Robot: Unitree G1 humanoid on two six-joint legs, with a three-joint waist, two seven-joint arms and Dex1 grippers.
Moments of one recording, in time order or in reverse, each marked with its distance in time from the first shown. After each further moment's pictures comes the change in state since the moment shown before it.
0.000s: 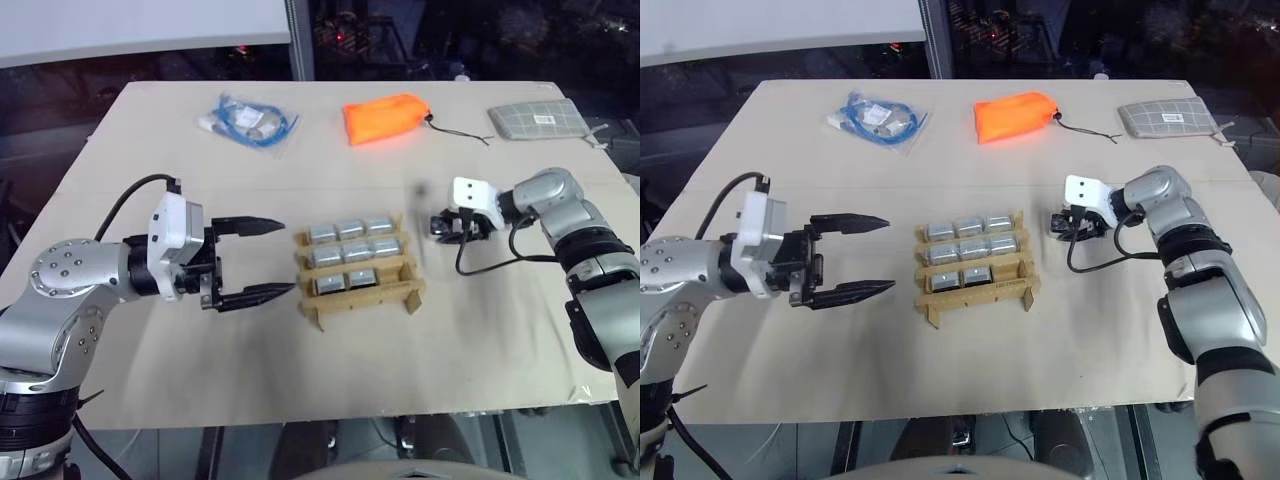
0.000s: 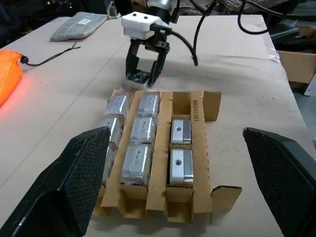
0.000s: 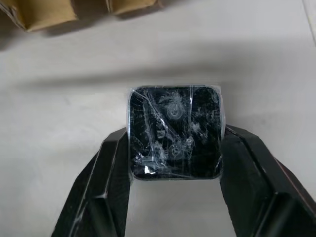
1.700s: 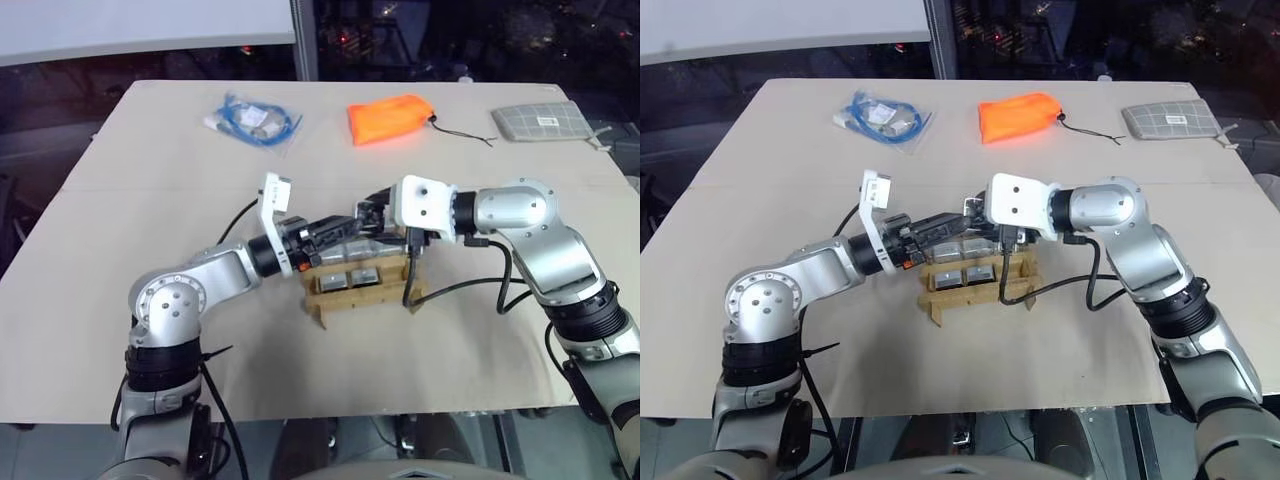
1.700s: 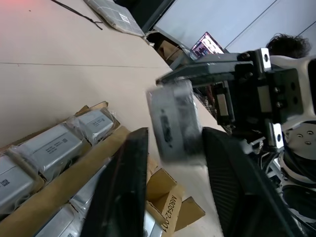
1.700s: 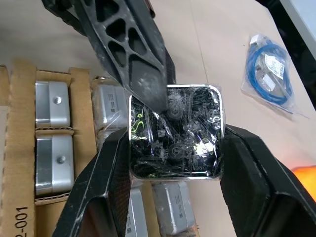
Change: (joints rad) left arm -0.294 -0.511 -0.085 0.102 -0.455 0.715 0.809; right arm 0.332 0.024 -0.007 -1.300 0.157 0.579 -0.228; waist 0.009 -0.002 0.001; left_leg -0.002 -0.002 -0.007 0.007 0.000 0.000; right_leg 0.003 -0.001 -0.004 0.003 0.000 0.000
